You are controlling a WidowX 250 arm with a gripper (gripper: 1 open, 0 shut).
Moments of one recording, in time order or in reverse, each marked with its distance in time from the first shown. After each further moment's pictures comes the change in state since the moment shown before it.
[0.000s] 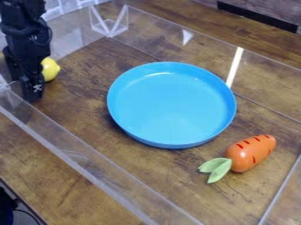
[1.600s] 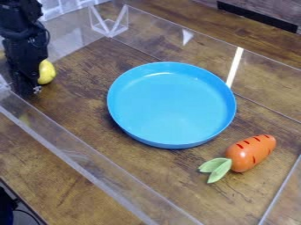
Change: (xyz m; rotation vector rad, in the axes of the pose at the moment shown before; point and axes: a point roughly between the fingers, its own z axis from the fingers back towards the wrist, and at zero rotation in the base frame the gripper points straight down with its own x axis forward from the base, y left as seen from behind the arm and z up) arm 0.004 0.004 -0.005 -0.015 -0.018 0.053
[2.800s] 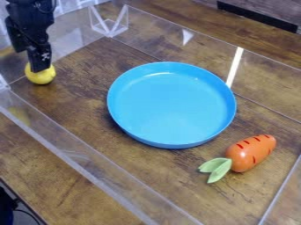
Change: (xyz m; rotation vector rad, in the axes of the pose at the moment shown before) arm 0.029 0.021 0.037 0.100 -0.099 0.025
